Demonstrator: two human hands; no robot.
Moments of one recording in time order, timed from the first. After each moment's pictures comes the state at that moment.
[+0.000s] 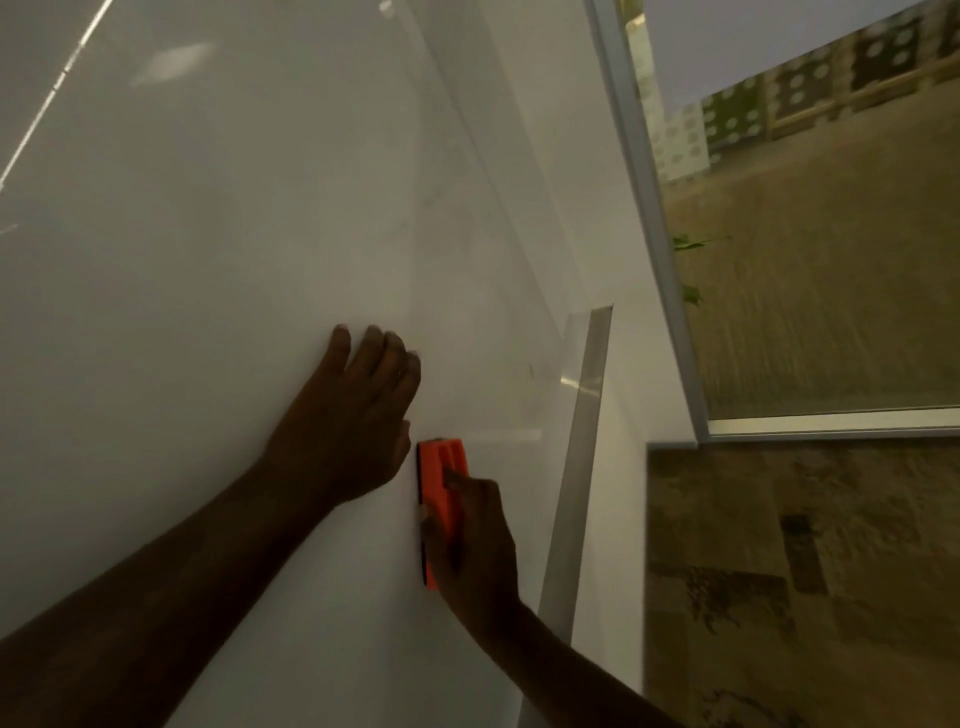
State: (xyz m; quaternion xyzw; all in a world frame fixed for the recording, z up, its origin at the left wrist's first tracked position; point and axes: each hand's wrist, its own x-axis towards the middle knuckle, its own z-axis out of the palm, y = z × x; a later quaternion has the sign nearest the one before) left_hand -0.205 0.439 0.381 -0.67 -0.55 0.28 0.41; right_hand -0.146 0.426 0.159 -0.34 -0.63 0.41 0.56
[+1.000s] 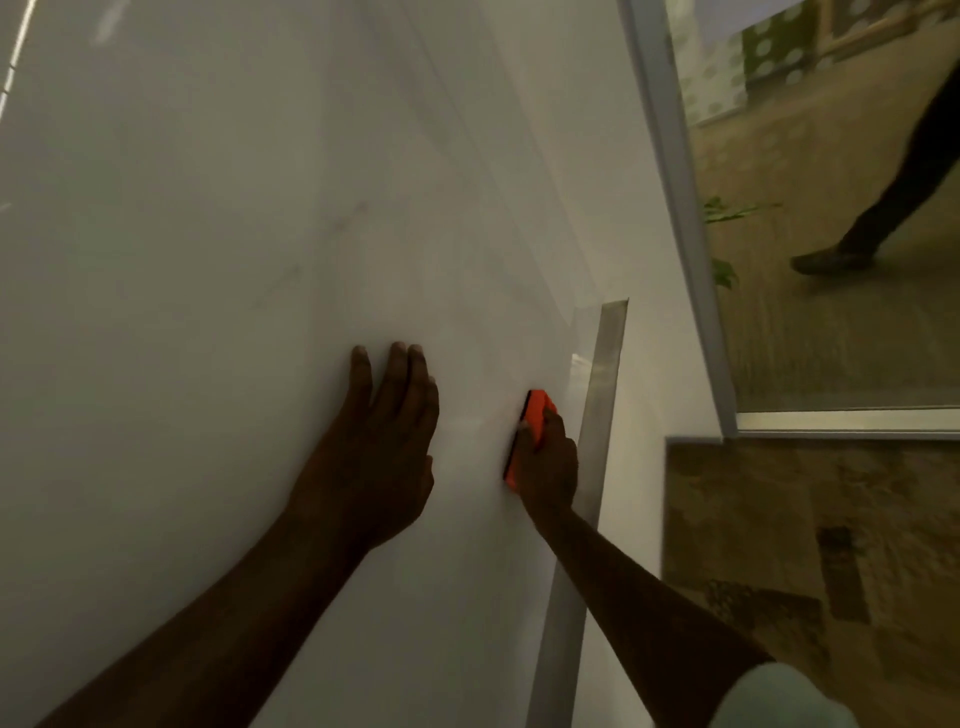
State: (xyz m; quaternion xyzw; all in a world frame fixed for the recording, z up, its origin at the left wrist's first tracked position) left_hand -0.211 0.589 0.319 -0.62 -0.55 0.38 0.41; right_hand -0.178 0.698 0.081 -0.55 -0.49 0.50 0.45
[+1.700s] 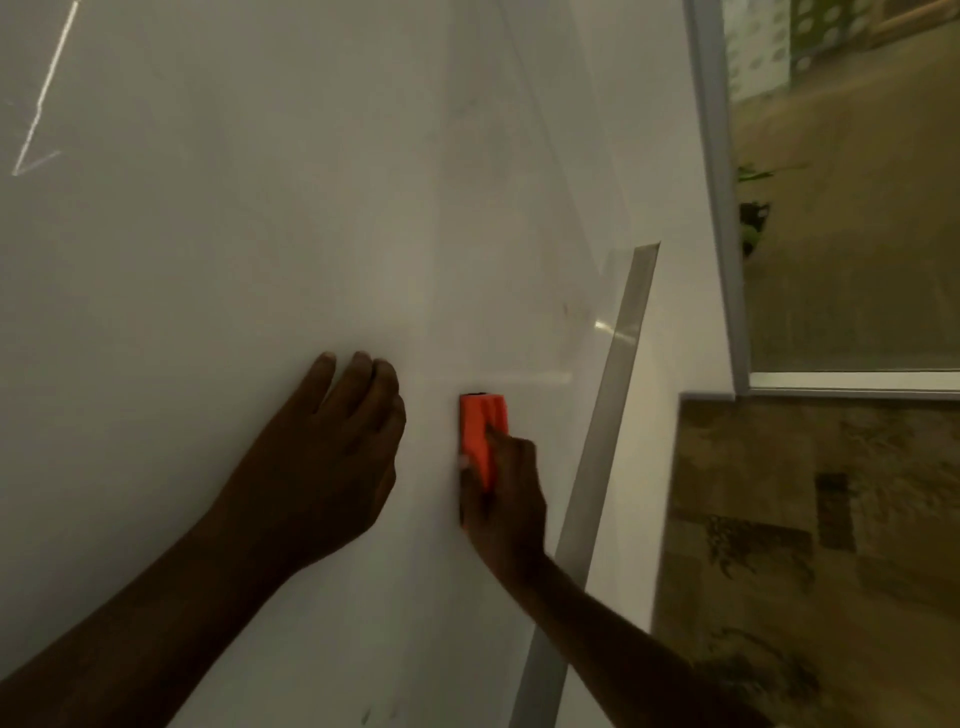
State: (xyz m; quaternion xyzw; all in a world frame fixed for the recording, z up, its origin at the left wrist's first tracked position) left_hand -0.209 0.352 0.358 -0.70 -0.54 0.28 0.38; right_hand -0.152 0.417 0.127 -0.40 -0.62 0.43 0.52
